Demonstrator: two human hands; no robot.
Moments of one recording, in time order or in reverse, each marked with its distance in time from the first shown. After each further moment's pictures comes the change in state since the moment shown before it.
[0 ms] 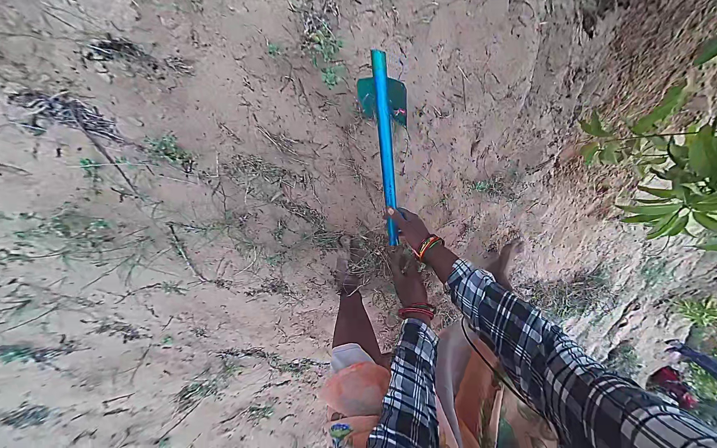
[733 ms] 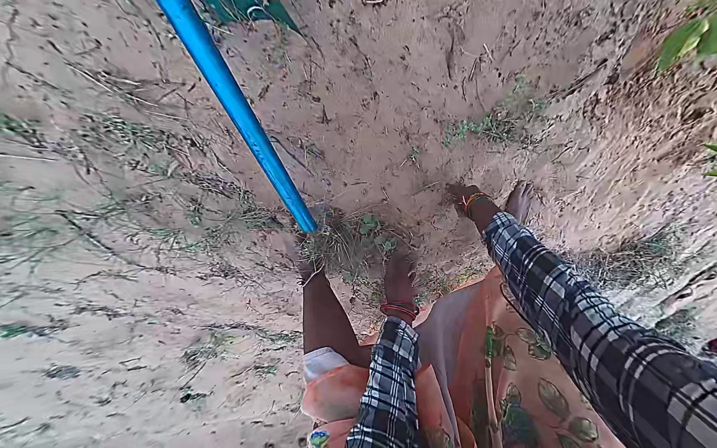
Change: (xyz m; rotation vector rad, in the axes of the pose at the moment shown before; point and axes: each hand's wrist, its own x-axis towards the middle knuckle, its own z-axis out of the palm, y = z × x) left_hand 0.016 -0.135 0.068 0.182 0.046 -0.274; right_hand 0.070 0.230 -0.211 -0.073 0.202 0.666
